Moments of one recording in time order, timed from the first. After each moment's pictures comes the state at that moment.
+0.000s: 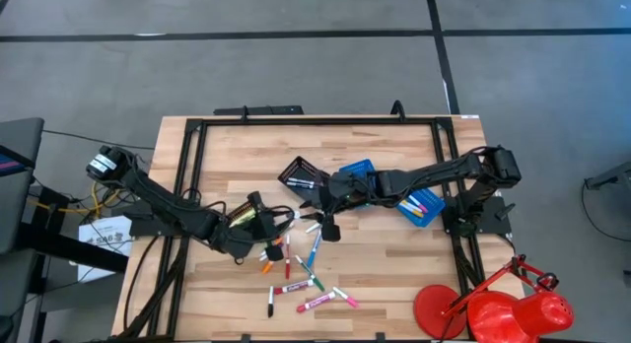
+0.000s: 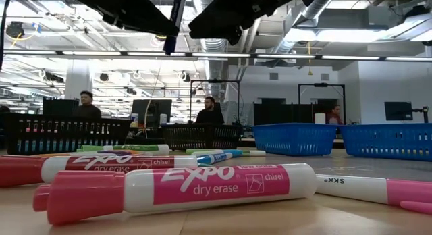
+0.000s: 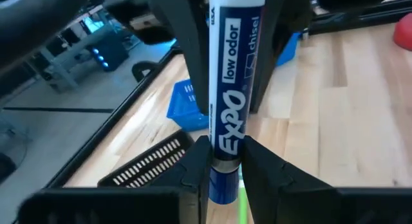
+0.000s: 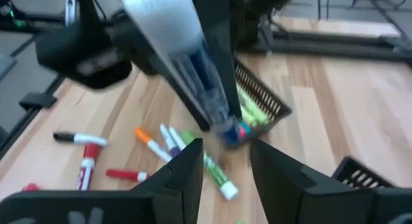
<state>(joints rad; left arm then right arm) -0.53 1.38 0.72 0.18 -0.94 -0.04 0.09 1.69 1.21 -0.02 -0.05 -0.09</state>
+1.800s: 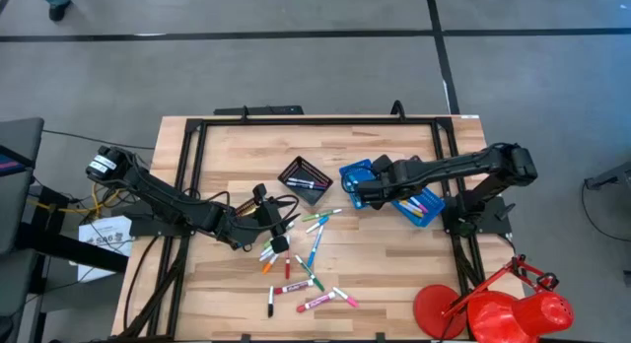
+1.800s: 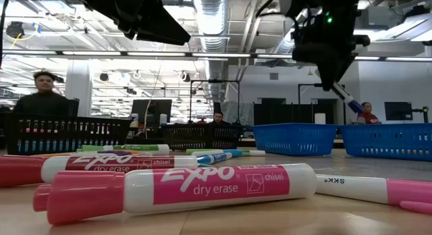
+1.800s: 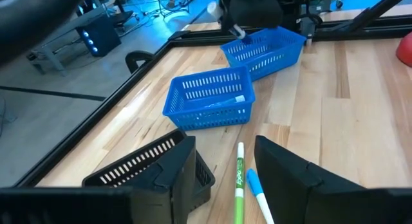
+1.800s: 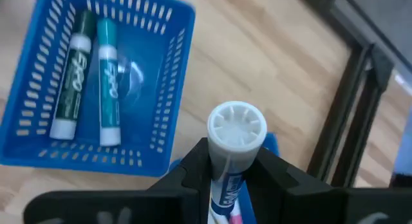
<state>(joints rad) -0.44 1.38 0.72 0.21 -0.83 -0.09 0.06 1.56 1.20 -1.35 0.51 1.00</state>
